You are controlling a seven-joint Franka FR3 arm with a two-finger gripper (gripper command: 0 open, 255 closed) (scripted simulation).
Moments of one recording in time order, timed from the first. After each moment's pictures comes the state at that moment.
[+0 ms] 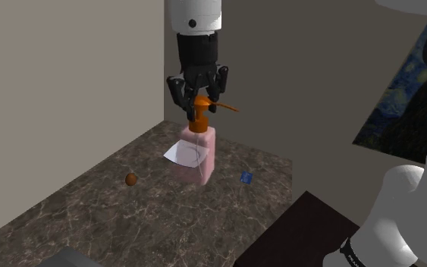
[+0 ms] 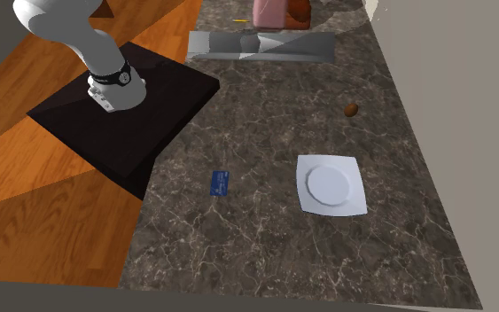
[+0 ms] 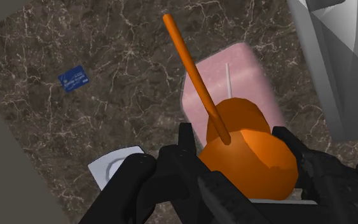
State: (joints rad) arm 0.35 0.01 0.30 -1.60 -0.09 1.48 0.66
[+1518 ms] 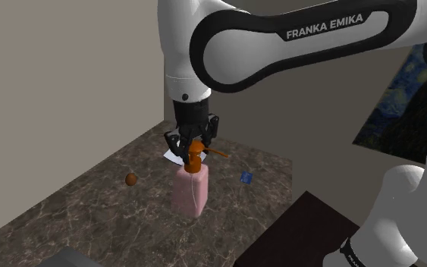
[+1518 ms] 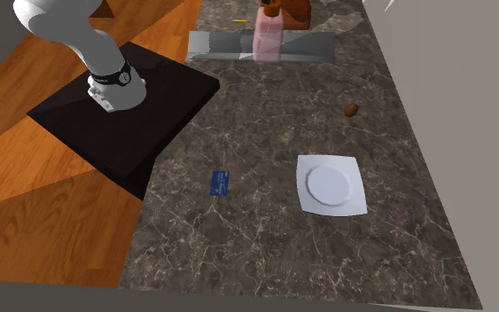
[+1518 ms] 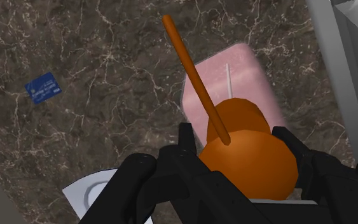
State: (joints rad) arm 0.36 0.01 0.31 -1.91 -0.09 1.78 0.69
